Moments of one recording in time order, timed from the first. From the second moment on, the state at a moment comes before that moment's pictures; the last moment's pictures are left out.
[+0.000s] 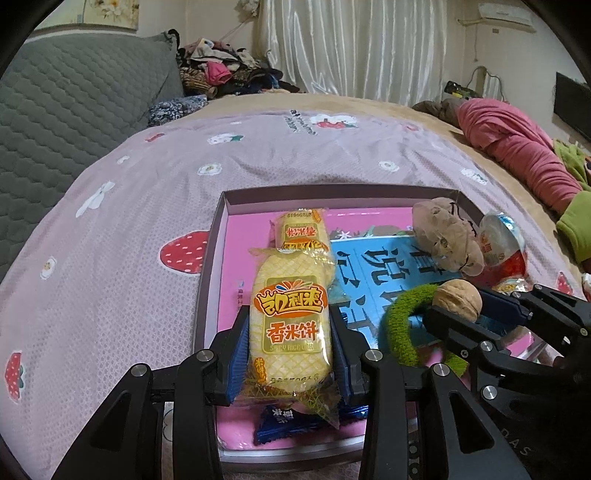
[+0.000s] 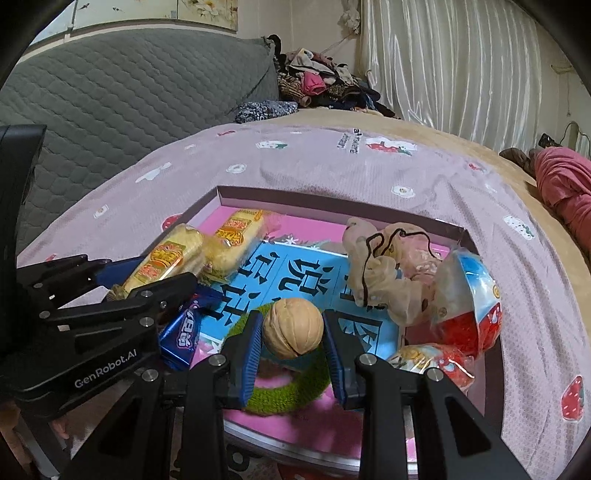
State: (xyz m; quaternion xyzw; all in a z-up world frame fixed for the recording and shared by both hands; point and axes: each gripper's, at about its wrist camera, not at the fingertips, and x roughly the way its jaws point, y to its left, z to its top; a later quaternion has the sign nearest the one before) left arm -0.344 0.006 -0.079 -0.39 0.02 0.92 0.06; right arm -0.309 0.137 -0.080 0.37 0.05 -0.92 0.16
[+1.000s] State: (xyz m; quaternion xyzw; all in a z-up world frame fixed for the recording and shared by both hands) left arm -0.337 0.002 -0.075 -0.39 0.02 0.92 0.06; right arm -0.304 0.152 -0.063 0.34 0.03 -0.93 0.15
